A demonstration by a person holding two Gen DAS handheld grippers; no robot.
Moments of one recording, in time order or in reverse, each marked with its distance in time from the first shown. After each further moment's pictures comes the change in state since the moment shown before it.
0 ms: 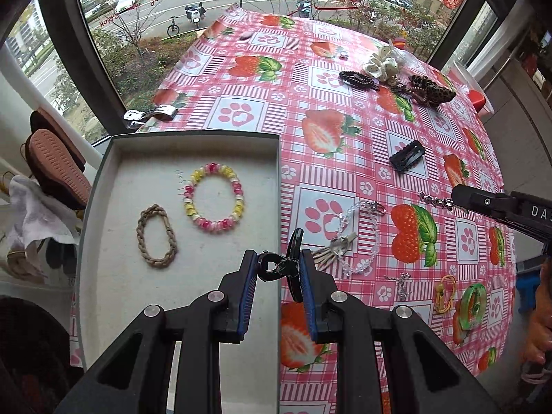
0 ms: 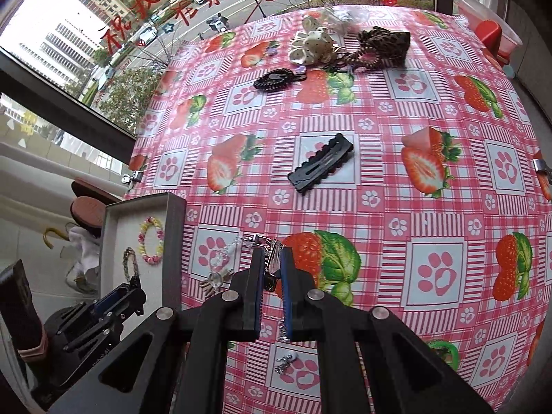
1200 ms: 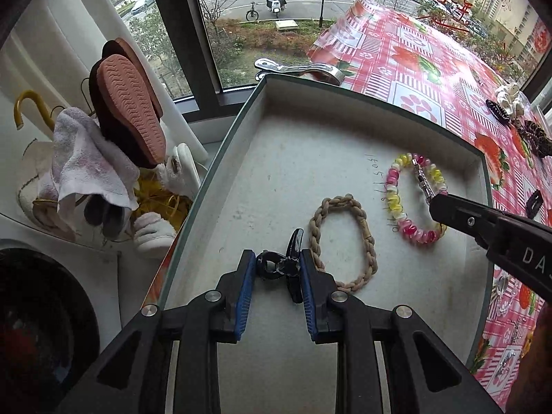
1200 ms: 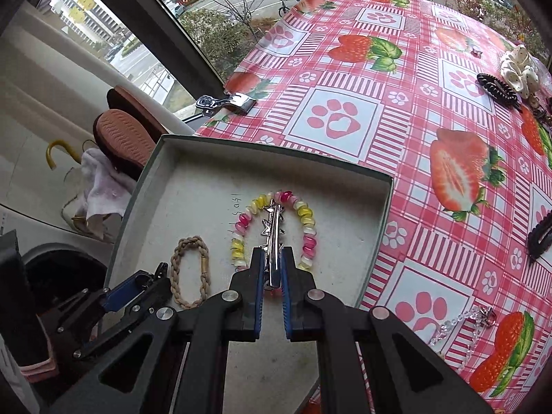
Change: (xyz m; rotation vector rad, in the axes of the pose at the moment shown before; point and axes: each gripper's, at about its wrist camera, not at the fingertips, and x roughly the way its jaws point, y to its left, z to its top) left arm 0.062 0.133 -0.008 -0.221 0.002 0.217; right arm 0.149 0.176 -0.008 -0.342 0.112 0.073
